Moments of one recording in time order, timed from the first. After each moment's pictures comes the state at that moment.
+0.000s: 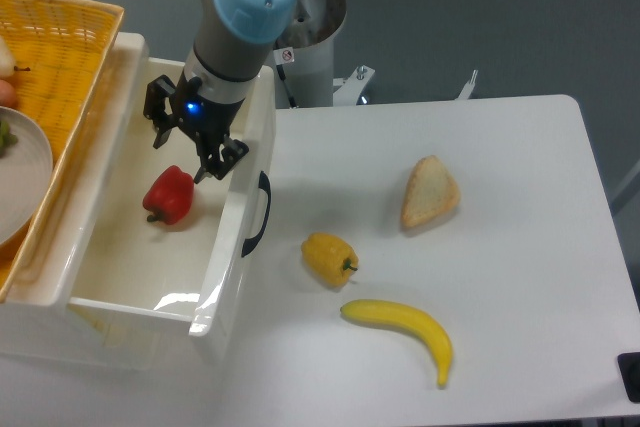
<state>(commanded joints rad) 2.31 -1.64 -1.61 -1.46 1.10 0.89</state>
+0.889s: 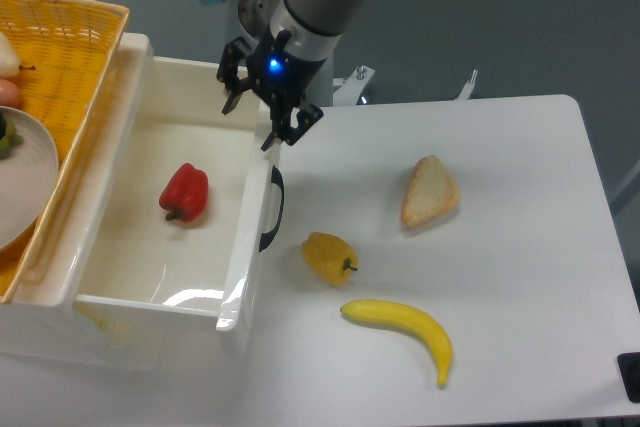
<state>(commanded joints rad) 2.50 -1.56 -1.58 -1.70 1.09 1.16</state>
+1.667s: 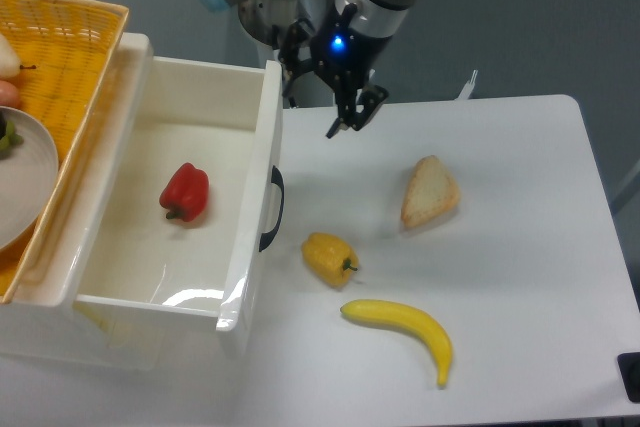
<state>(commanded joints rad) 2.63 -1.58 -1.55 -1.69 1.23 1.35</state>
